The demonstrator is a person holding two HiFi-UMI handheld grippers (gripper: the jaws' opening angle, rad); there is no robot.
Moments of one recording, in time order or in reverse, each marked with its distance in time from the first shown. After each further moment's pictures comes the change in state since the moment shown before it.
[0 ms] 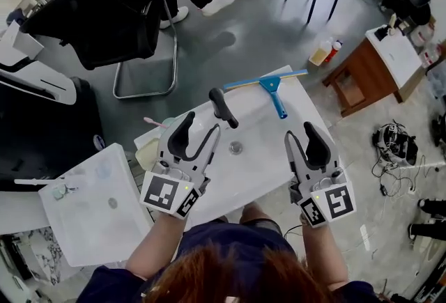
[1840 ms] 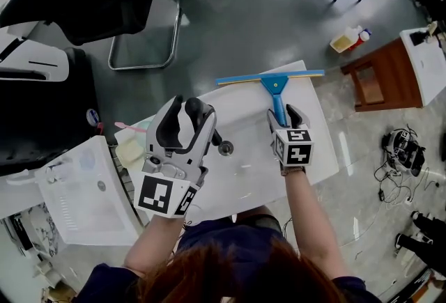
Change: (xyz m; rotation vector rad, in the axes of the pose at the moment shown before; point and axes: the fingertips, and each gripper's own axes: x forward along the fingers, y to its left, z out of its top) left arm 0.134 0.044 -0.052 0.003 0.043 0.188; right arm 0.155 -0.176 -0.289 0.039 0.715 -0.086
